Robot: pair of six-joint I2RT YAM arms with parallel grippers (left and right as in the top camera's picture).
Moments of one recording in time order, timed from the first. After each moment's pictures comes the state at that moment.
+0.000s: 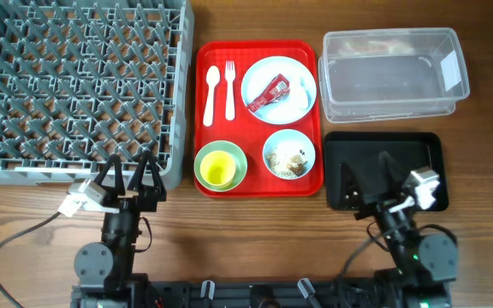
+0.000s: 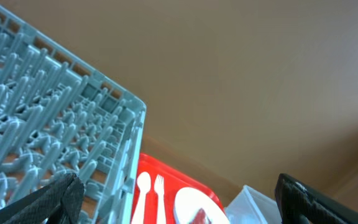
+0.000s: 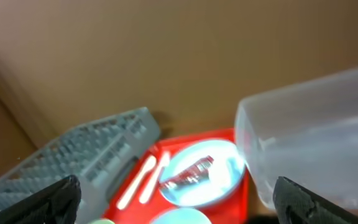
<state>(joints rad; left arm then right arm) -0.03 0.04 0.09 0.06 0.06 -0.68 0.14 0.06 0.17 -0.06 -0.20 0.42</state>
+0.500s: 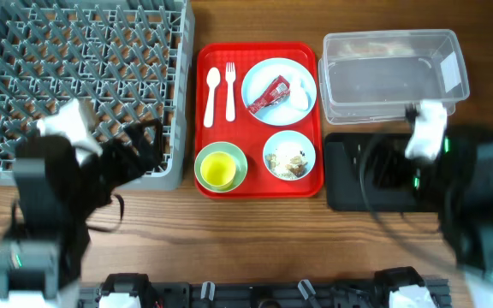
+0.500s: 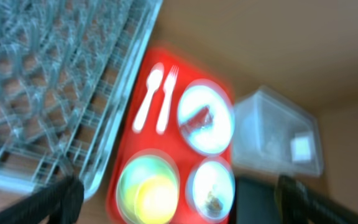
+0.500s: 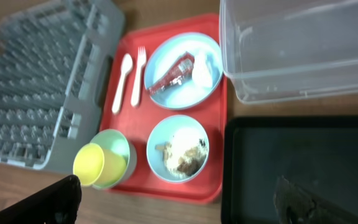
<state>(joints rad) -0.03 0.86 1.16 -0.94 0.24 -0.57 0.13 0.92 1.21 -1.05 -0.24 0.29</state>
